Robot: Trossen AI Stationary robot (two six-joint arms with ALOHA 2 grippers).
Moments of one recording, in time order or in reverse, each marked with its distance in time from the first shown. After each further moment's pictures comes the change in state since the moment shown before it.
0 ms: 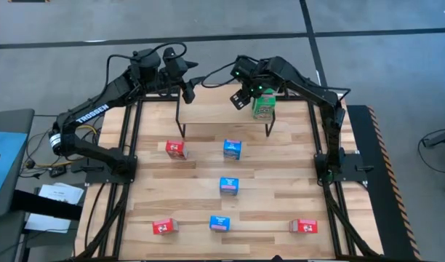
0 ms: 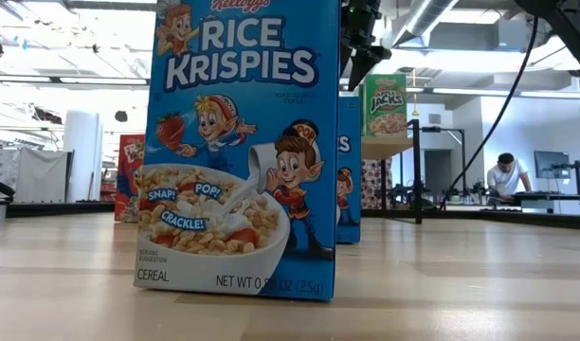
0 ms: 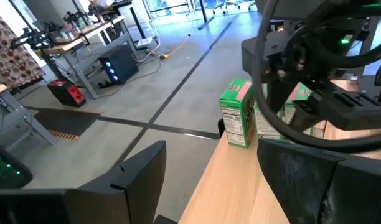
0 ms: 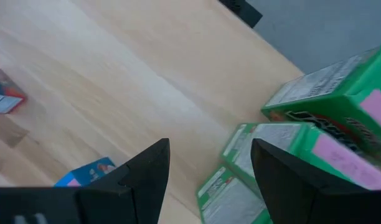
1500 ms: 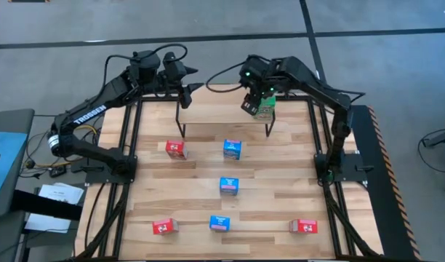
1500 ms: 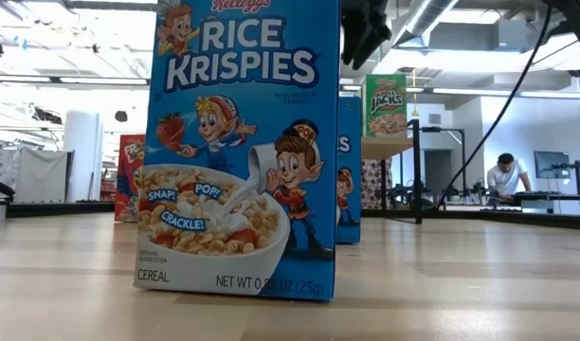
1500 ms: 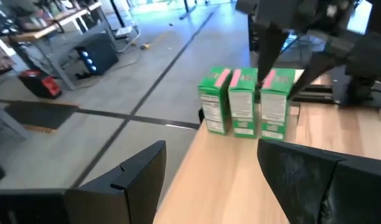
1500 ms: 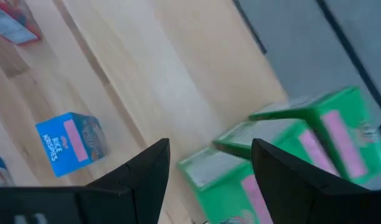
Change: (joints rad) left arm -0.002 -0.013 -0.001 -0.077 0.070 -0.024; right arm 0.058 -0.091 0.001 -0.042 0.020 -0.321
